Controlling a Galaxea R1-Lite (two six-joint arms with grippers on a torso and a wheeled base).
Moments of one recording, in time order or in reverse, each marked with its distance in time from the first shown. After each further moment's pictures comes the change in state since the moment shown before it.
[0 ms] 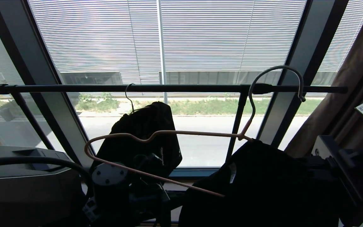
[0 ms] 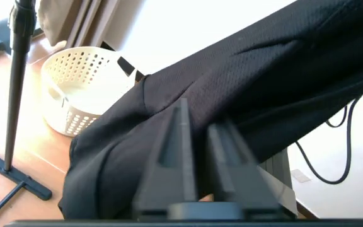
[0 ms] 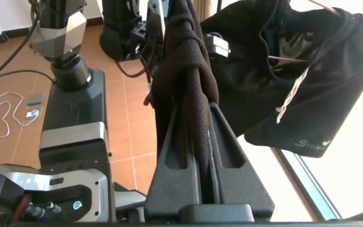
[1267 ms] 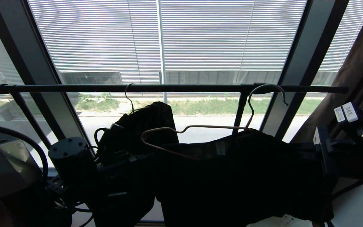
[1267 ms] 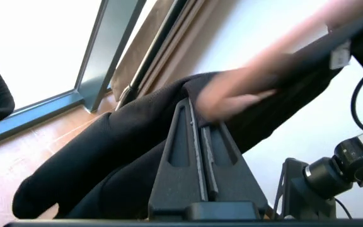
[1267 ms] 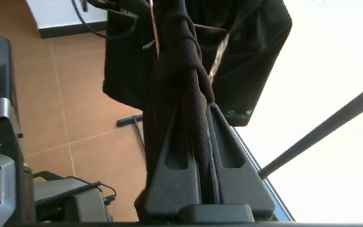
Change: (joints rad) left arm 0.251 -0.125 -0.038 0.000 -0.004 0.000; right arm -0.246 0.115 0.011 -0.037 -0.012 -0.242
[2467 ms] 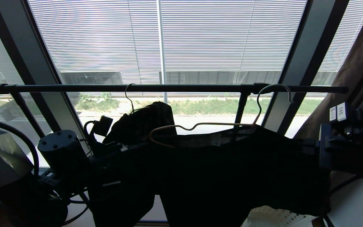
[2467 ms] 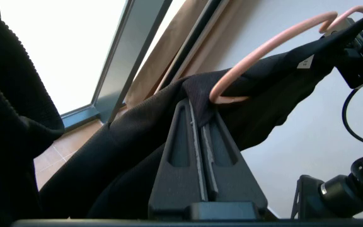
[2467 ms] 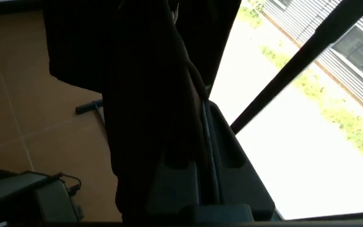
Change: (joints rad) left arm 0.074 -0.018 -0.036 0.000 -0.002 0.000; right arm -0.059 0.021 -0.003 0.000 -0.104 -0.068
